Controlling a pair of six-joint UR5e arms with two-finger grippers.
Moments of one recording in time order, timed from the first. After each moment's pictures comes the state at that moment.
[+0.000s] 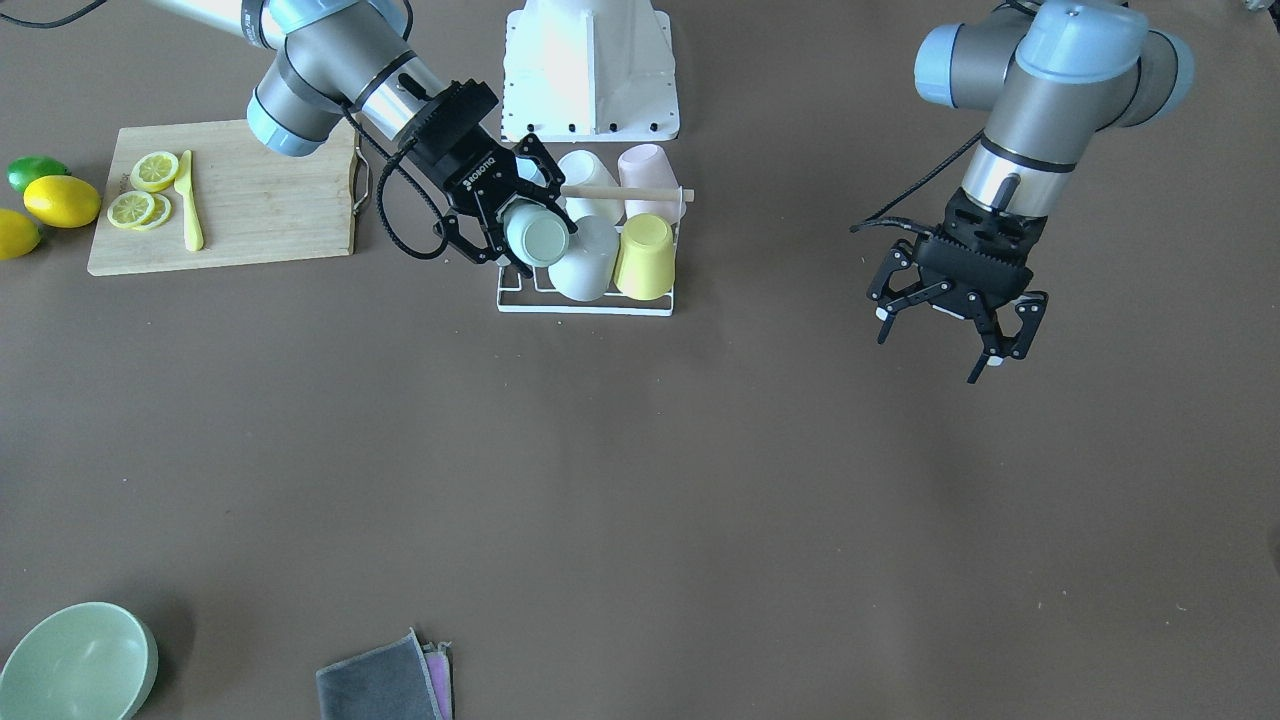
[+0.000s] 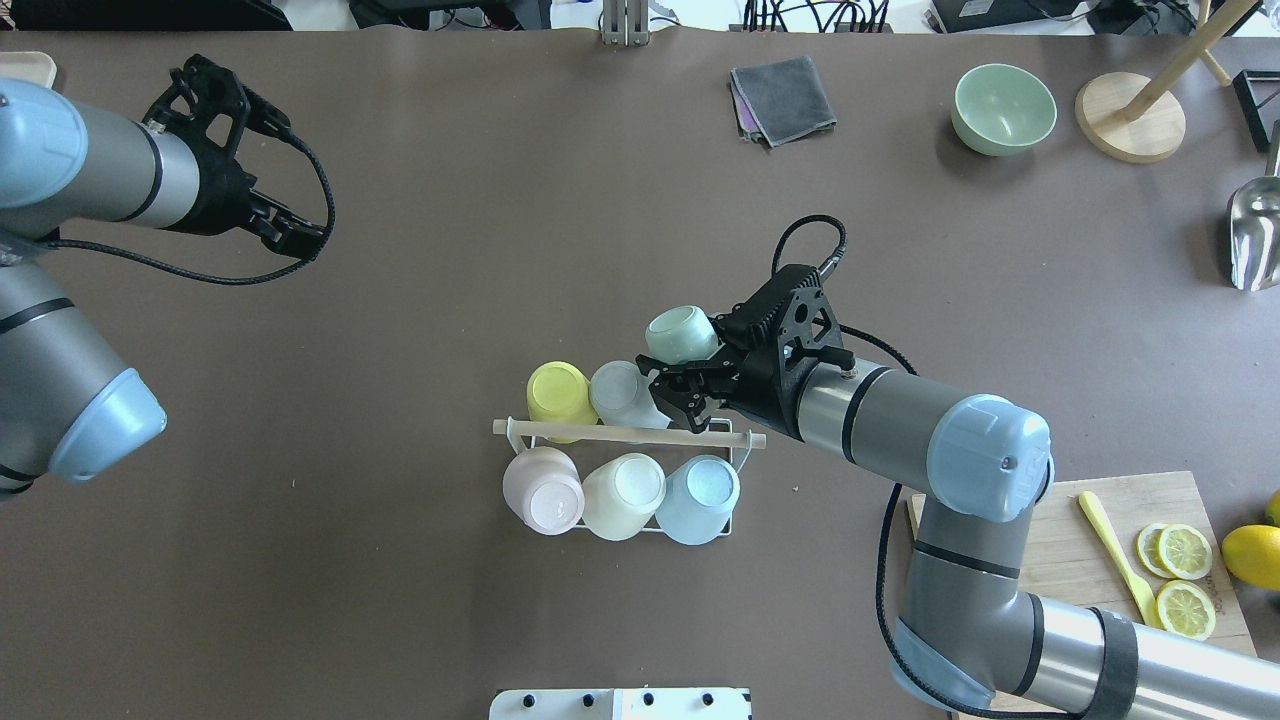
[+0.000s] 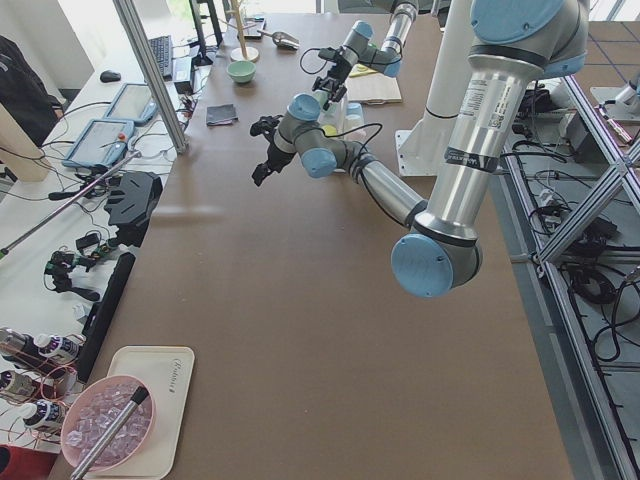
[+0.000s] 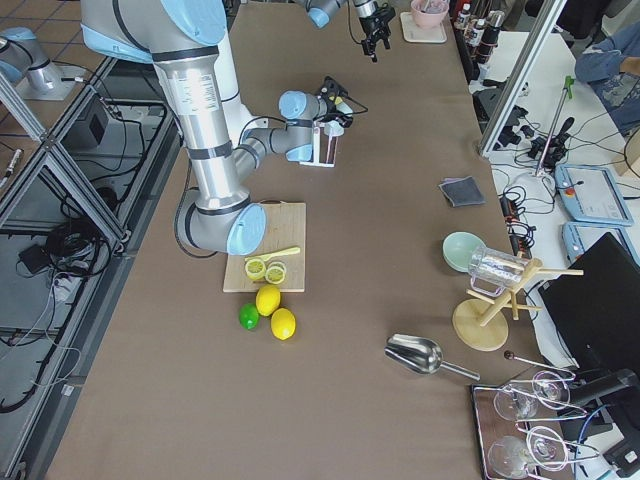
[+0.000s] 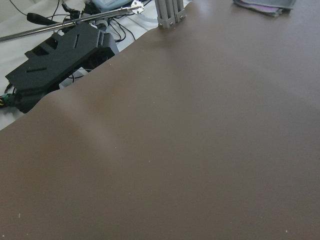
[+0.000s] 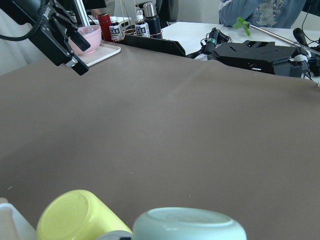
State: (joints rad) left arm -0.87 -1.89 -1.86 -1.83 -1.84 -0.40; right arm 0.39 -1.21 1.77 -0.51 1.43 0.63
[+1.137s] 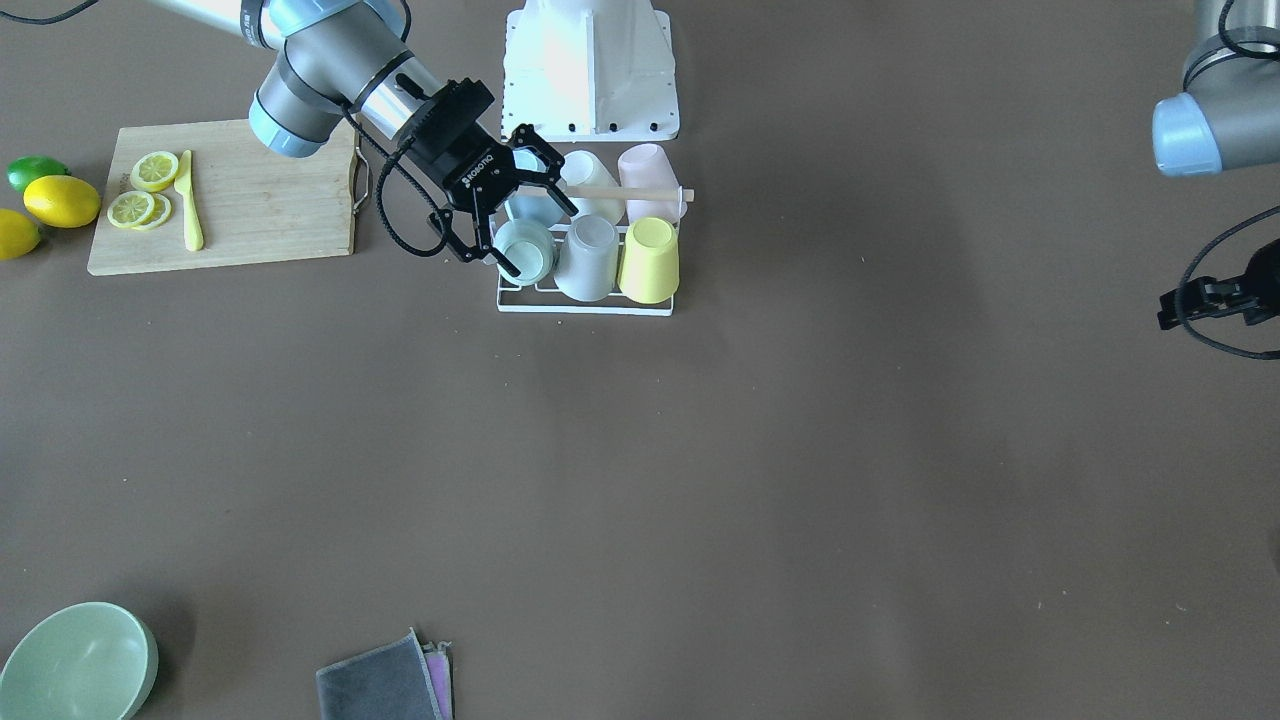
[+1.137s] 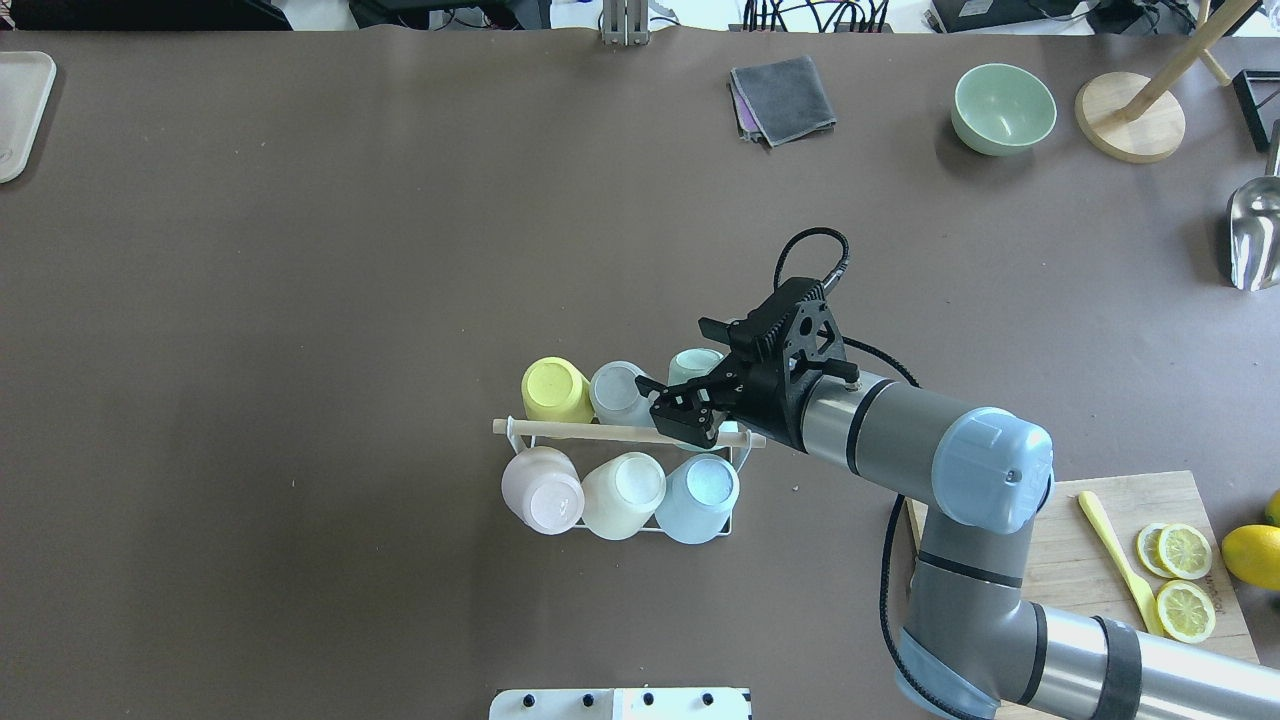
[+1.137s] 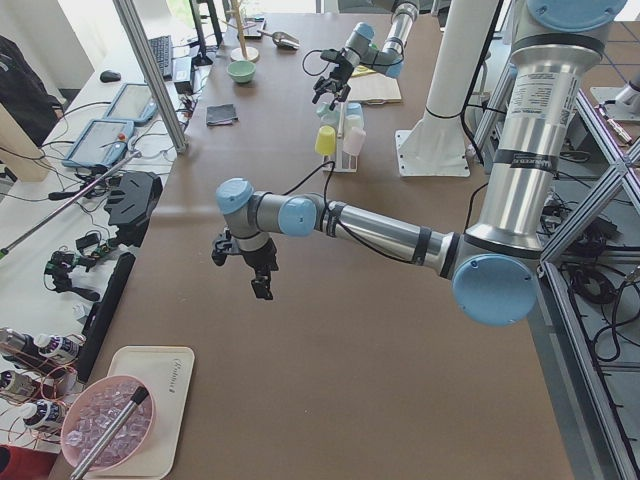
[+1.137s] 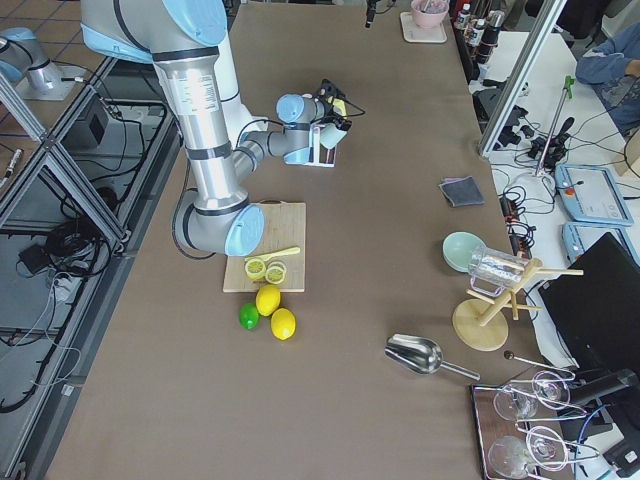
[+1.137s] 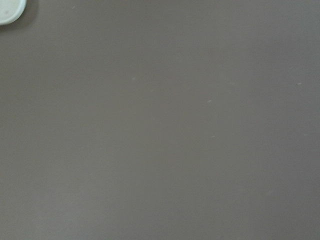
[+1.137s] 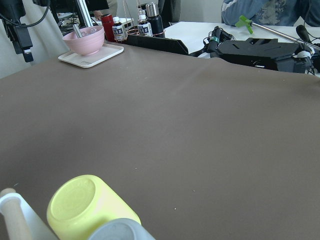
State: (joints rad) left arm -1.31 -1.70 -1.63 -1.41 -2.26 -0.22; right arm 0.38 -1.22 1.77 -0.49 1.42 0.64
